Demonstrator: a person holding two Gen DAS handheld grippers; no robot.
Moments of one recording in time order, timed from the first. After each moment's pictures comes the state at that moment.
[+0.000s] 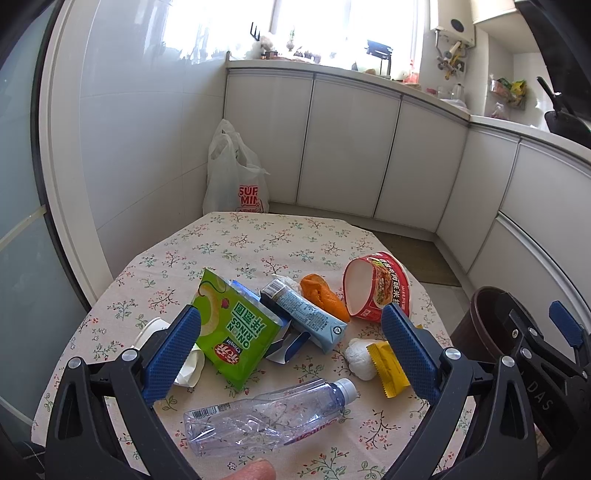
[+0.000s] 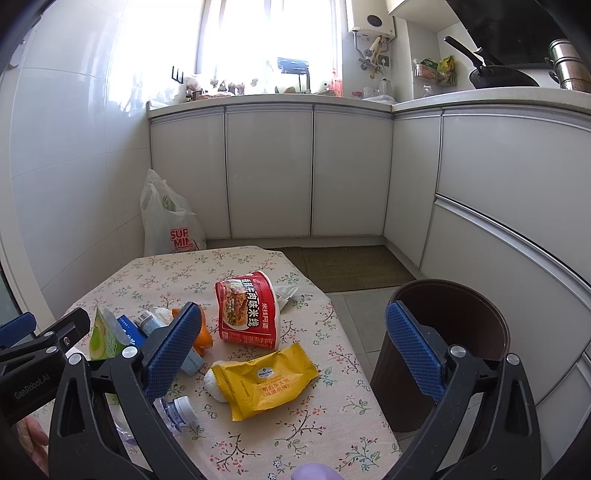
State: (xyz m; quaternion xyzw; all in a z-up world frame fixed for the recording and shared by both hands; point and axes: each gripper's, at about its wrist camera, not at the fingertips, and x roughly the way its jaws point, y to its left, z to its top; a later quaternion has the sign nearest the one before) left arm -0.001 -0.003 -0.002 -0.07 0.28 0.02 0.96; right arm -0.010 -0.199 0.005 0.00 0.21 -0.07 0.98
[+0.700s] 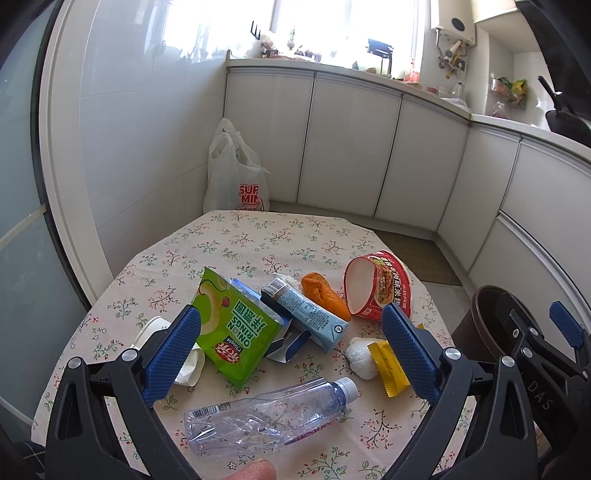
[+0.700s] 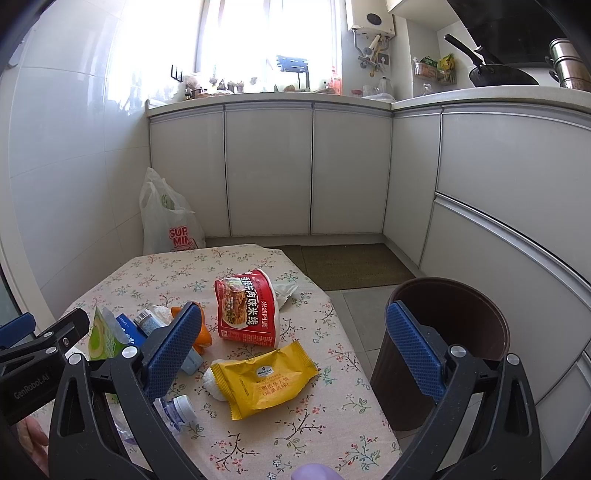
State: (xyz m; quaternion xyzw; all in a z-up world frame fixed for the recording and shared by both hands) left arm -0.001 -0.001 -0.003 -0.07 0.28 0.02 0.96; right arm -0.010 -0.200 0.001 0.00 0.21 -0.07 0.98
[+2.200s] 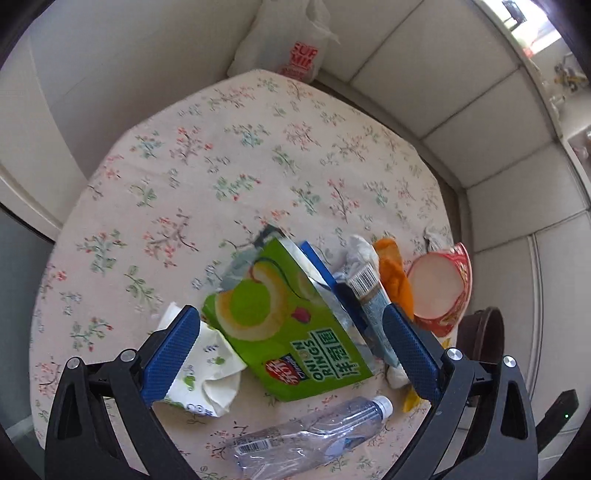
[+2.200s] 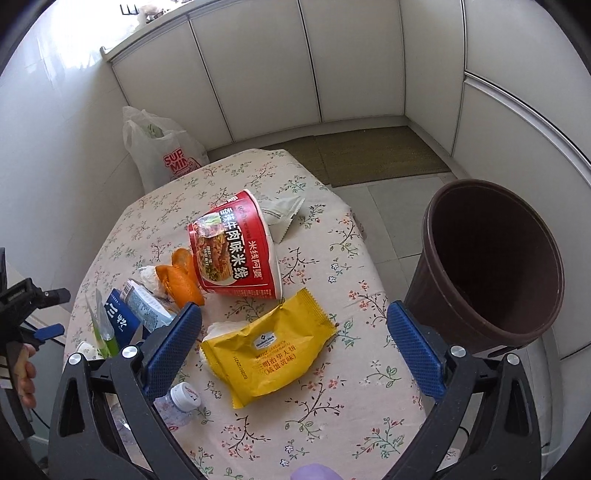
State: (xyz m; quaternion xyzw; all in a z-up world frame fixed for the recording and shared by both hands) left arm 0.150 0.139 -0.048 -0.24 0.55 0.02 0.80; right arm 0.096 -0.248 -0.033 0.11 0.44 -0.02 0.89
